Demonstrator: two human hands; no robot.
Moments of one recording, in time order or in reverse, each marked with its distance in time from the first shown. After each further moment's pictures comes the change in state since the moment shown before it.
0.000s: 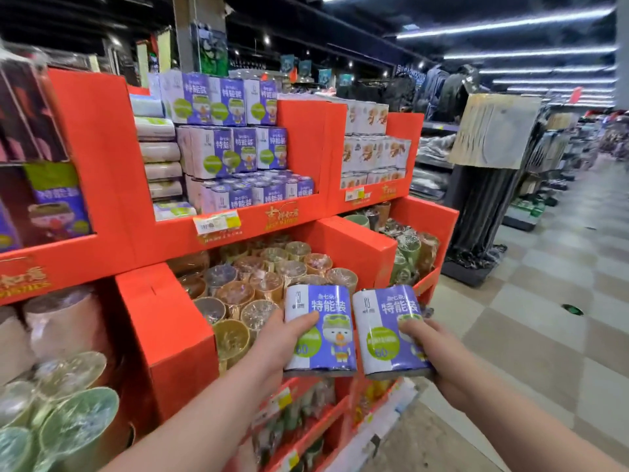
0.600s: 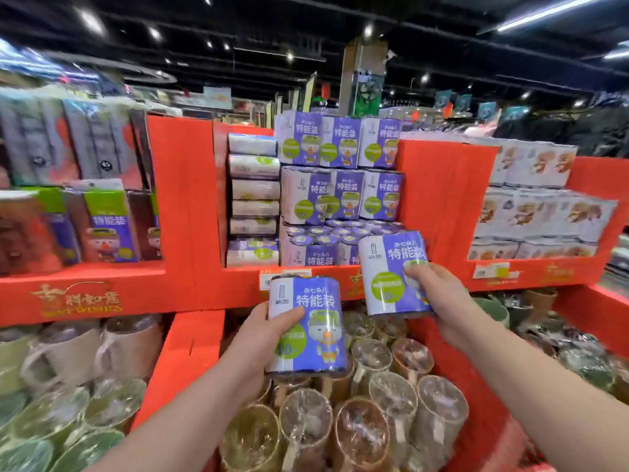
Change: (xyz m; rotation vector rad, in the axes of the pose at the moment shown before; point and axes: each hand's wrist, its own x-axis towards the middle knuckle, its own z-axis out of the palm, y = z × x) left_hand 0.093 0.094 -0.058 -0.118 0.451 0.254; right_hand 0.249 -0.135 0.141 -0.038 -0.461 -0.294
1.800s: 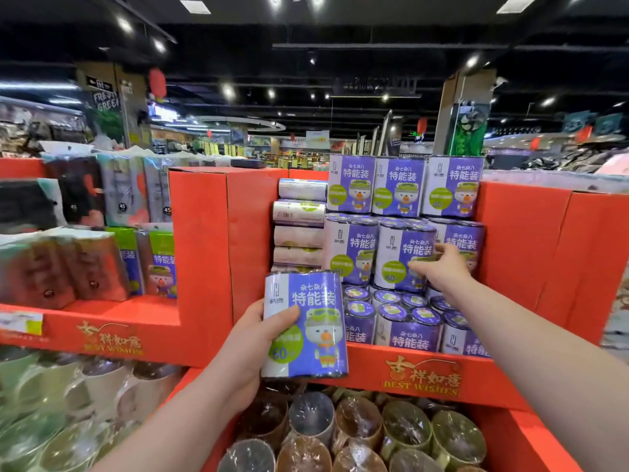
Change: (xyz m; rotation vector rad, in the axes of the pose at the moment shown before) left_hand 0.072 0.058 0.017 -0.037 0.267 0.264; right_hand 0.231 -0.036 0.052 -0.417 0.025 -0.126
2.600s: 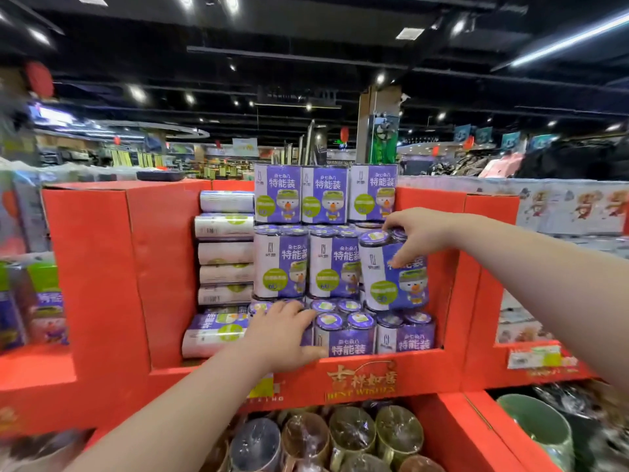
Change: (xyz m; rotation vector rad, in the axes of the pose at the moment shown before) left_hand 0.080 -0.018 0.085 1.797 -0.451 0.372; right_hand -0.005 -0.069 -0.110 -1.027 -0.375 -0.376
